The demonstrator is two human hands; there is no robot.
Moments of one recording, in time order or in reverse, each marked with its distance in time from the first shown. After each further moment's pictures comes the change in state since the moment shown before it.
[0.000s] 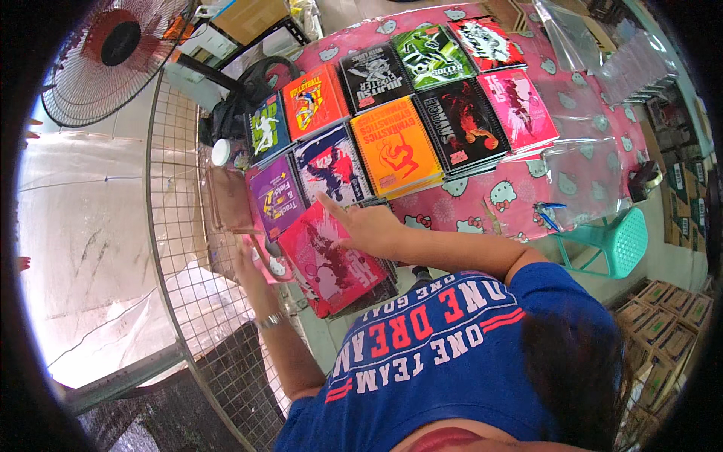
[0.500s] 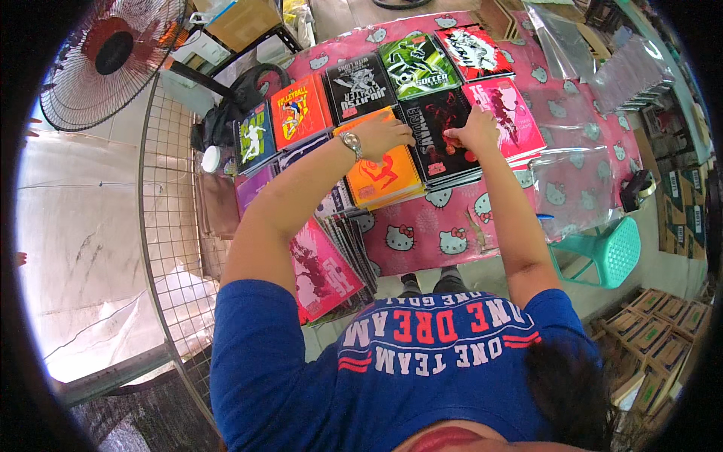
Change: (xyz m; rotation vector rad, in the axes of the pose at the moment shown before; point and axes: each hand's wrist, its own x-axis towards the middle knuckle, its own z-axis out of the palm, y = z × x) left_hand 0.075 0.062 0.366 1.254 -1.406 1.488; right_hand -0.041 0.240 -0.106 -0.133 0.577 0.984
